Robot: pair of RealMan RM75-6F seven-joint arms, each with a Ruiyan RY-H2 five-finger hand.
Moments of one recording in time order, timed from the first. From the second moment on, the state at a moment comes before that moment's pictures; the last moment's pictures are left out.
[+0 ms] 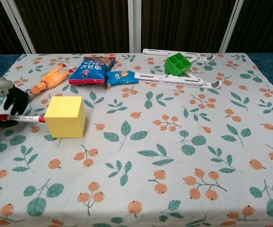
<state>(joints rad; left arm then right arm) -0.52 -1.53 0.01 -1.11 1.54 1.03 0.02 0.05 -1.02 0.04 -1.61 -1.56 1.53 0.23</state>
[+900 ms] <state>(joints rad) -0.67 -1.59 -0.10 -1.23 1.37 0.85 0.22 0.05 -1.02 0.04 -1.59 -1.56 1.52 0.24</state>
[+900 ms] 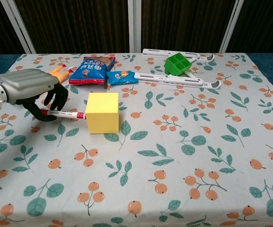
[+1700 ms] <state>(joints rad) -0.85 -1.71 -0.18 -1.22 1.21 0.74 0.38 0.06 -1.00 0.05 -1.58 -1.55 1.50 0.25</state>
